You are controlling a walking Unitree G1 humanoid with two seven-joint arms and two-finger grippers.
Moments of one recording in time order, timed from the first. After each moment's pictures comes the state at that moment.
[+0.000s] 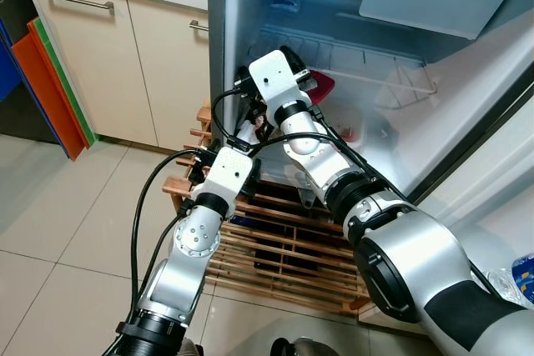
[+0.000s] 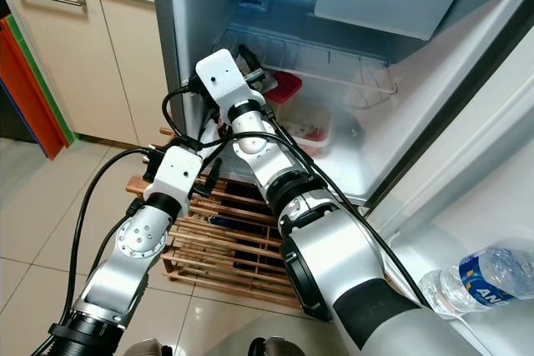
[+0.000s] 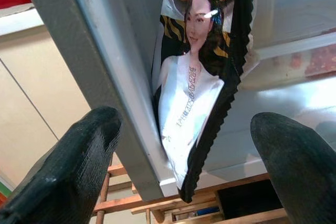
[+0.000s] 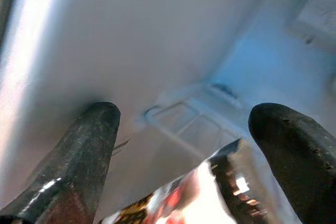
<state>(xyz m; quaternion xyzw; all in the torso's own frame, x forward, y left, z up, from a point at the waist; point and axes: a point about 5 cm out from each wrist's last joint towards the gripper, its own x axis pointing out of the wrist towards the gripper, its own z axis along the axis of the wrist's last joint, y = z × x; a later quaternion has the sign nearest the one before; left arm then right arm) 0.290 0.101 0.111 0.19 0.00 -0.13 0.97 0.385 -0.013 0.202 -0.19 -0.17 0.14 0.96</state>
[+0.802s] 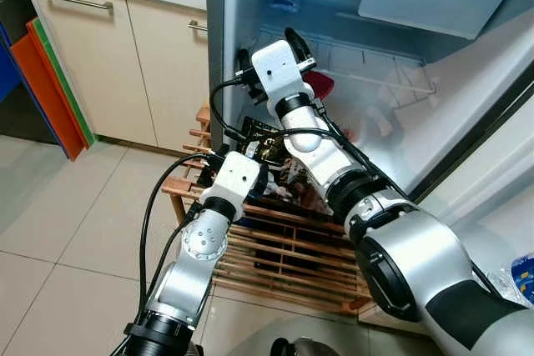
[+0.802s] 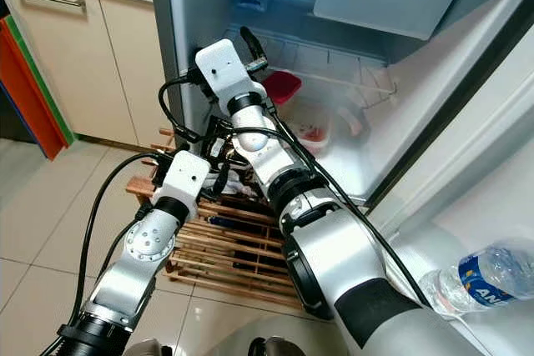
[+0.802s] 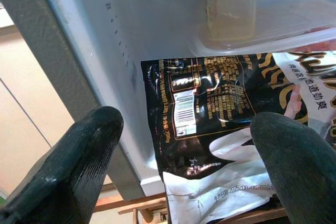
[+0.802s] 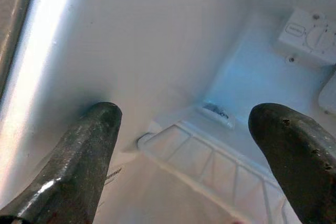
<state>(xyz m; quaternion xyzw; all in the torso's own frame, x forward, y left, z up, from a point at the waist) 0.289 0.091 0.106 0.18 0.00 -0.14 0.97 0.382 -0.014 0.206 -0.15 -0.20 0.13 0.96</state>
